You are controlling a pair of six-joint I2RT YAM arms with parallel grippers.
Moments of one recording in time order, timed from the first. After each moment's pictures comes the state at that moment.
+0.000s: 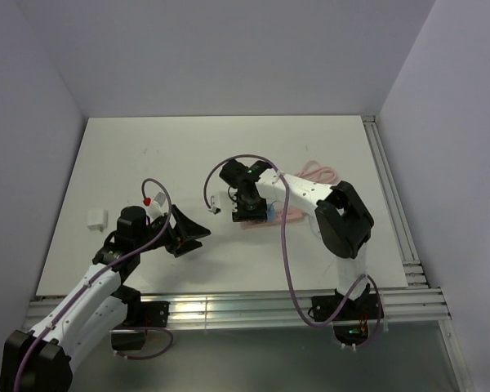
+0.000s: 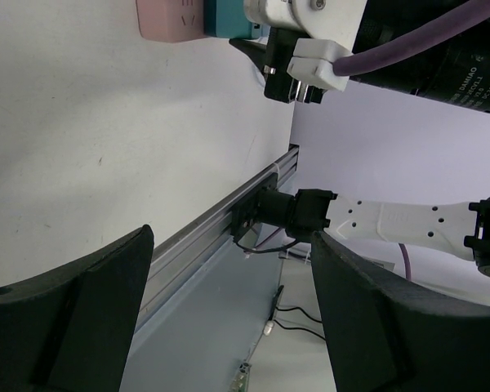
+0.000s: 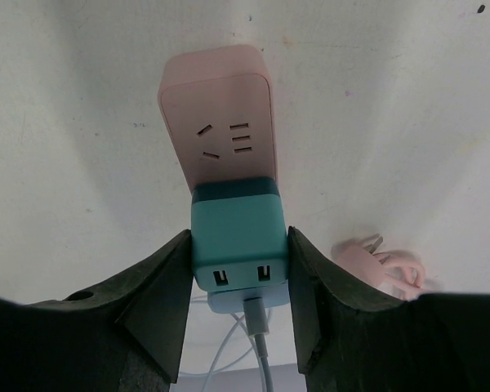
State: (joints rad) left arm -0.34 0.74 0.33 -0.07 0.67 -1.12; right arm 0.80 1.97 1.49 -0.99 0.04 -0.83
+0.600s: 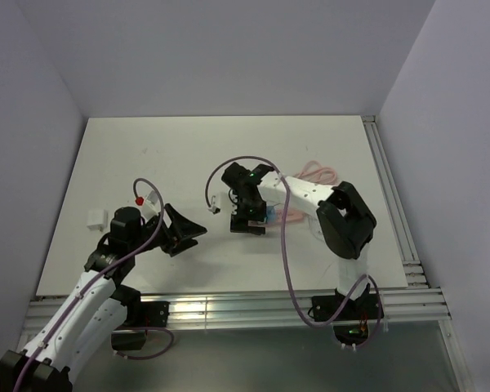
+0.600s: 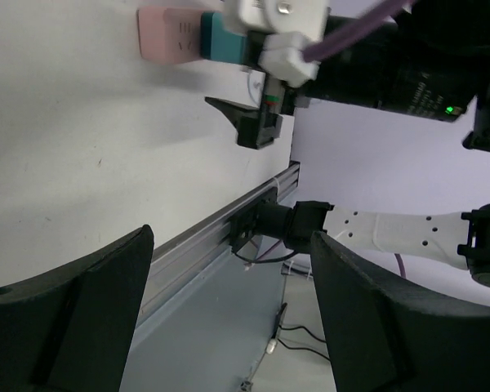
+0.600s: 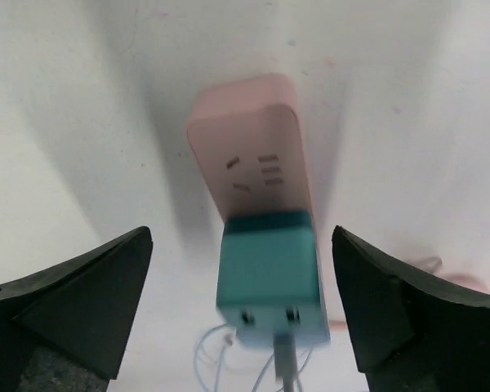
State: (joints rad) left arm -0.34 0.65 0.37 -0.20 0.61 -1.11; right arm 0.80 1.93 1.42 -0.94 -0.03 -0.71
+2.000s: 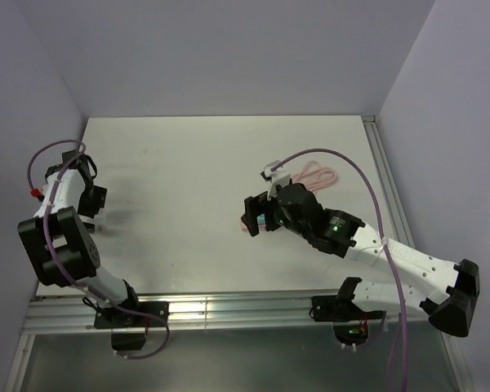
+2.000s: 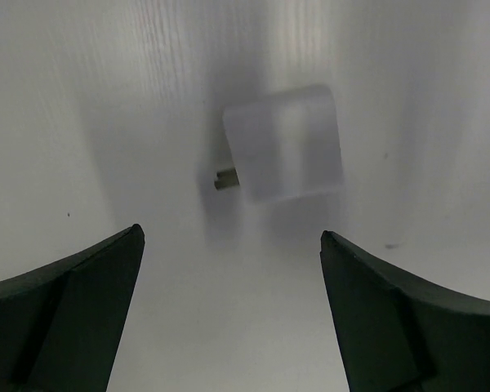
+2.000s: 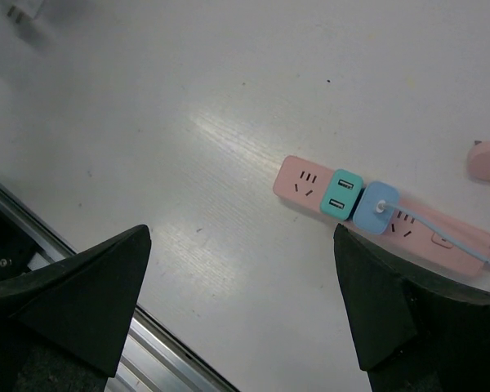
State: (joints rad) left arm 0.33 1.57 1.16 -0.96 -0.37 -1.10; right arm 0.95 1.03 0.92 -0.40 0.22 0.35
